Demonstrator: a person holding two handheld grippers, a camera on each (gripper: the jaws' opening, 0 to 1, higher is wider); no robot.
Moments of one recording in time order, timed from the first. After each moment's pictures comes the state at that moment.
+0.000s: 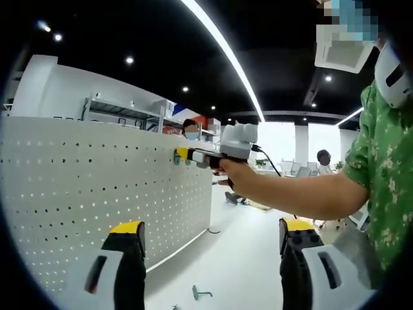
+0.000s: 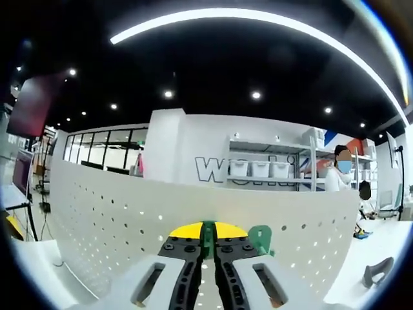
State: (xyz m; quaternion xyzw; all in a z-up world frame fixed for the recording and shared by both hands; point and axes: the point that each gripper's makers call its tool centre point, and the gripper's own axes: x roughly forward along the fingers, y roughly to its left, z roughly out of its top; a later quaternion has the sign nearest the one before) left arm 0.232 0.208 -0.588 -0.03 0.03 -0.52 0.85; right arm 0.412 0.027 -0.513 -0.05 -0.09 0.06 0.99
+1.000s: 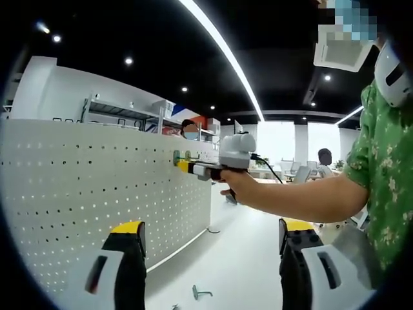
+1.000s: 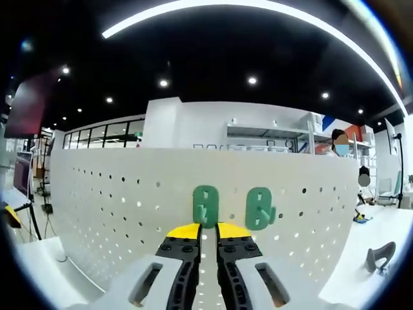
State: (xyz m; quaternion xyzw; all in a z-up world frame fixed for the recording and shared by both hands) left arm 0.229 0.209 -0.588 -0.02 0.02 -0.52 0.85; right arm 0.407 0.021 -0.549 -0.03 -0.05 0.05 1.00
